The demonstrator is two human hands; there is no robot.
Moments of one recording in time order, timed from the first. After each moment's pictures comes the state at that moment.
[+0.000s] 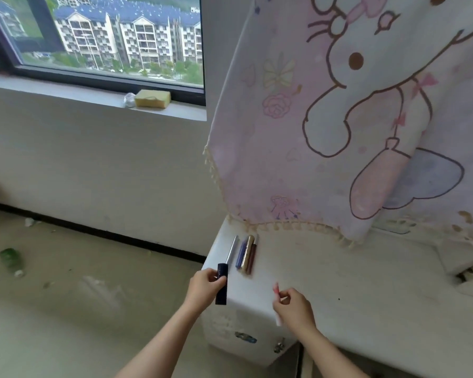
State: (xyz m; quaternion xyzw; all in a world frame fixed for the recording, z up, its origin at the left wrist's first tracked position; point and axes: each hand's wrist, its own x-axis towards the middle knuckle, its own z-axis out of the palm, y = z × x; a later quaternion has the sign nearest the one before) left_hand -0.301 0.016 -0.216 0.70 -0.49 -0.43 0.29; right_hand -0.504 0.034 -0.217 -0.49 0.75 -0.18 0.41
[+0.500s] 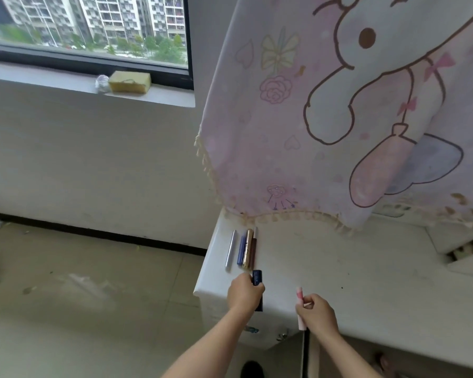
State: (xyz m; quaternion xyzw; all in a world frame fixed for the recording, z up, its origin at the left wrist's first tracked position) left_hand -0.369 -0.004 -0.232 0.73 -0.52 -0.43 0.13; right_hand -0.524 0.039 -0.239 -0.41 0.82 -0.16 0.37
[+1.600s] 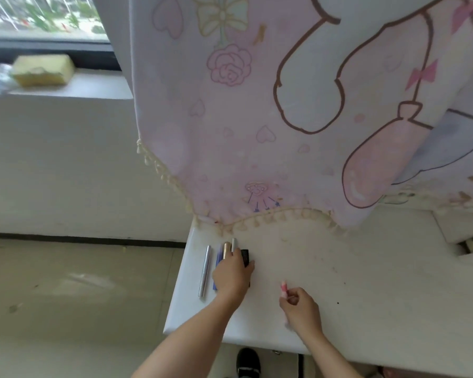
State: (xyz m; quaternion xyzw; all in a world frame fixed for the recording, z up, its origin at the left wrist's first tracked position) left_hand -0.411 -0.113 -0.260 0.72 -0.65 -0.24 0.04; right_hand -0.543 -0.033 -0.274 -0.35 0.81 -0.21 0.42
